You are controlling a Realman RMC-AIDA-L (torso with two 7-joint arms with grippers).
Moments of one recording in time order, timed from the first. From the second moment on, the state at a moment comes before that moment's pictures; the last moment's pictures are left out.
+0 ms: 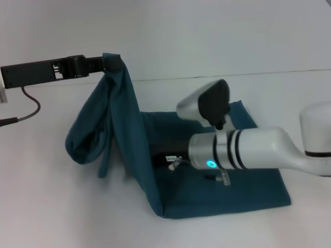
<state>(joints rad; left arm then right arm) -0.73 -2.04 0.58 0.85 1.92 1.65 -2.12 1.05 2.11 -0.56 0.07 -2.04 -0.79 1.33</state>
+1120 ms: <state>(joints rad) -0.80 -2.06 0.66 0.79 1.87 1.64 -2.09 0.94 2.11 -0.45 0.06 -2.04 -0.78 1.18</state>
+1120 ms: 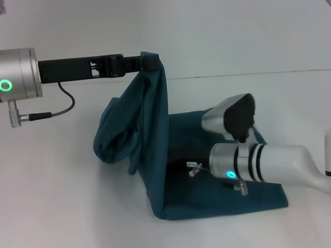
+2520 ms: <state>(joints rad) -0.90 -2.17 0.96 0.64 1.72 1.35 -2.00 0.53 2.08 -0.28 -0.47 -1.97 -1.26 1.32</state>
